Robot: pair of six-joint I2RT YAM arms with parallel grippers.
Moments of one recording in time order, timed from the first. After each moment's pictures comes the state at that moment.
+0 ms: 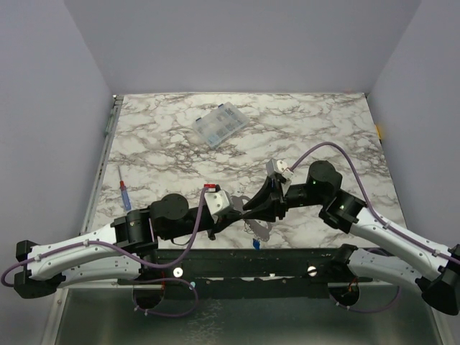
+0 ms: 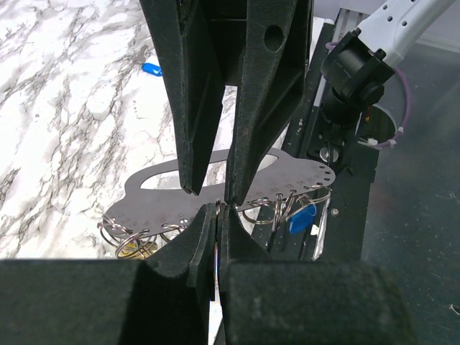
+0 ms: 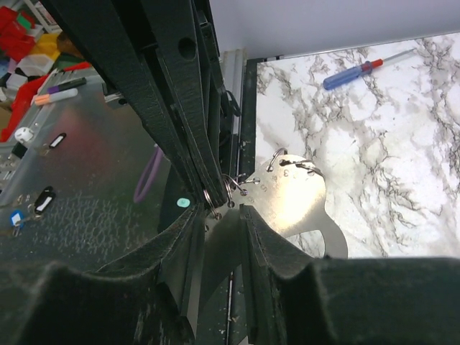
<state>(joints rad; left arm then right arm) -1.28 0.71 0.80 -0.29 -0.04 -0.03 0.84 0.93 0.72 0.11 -0.82 0.10</state>
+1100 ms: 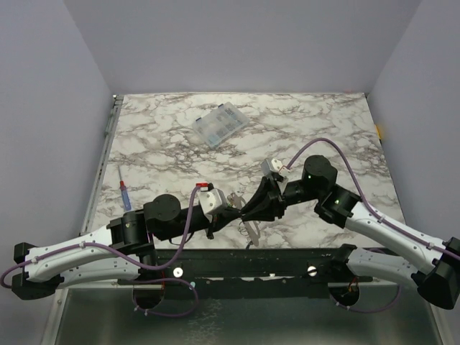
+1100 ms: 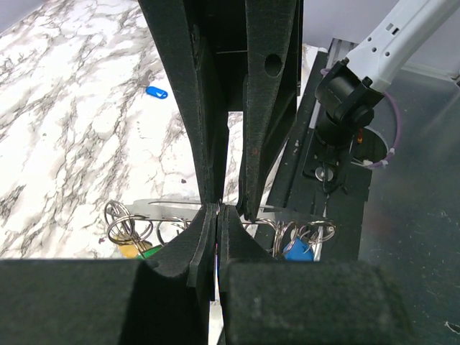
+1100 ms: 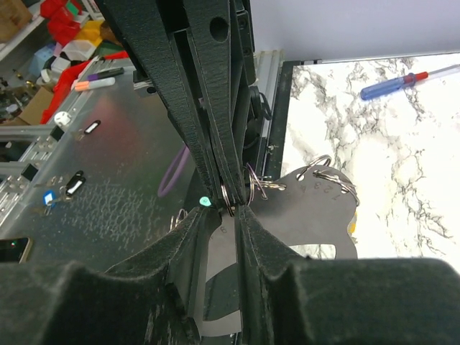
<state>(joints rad) -1.28 0.68 0.79 -0.24 -0.04 -0.04 0.83 1.00 0.77 0.14 -0.96 0.09</state>
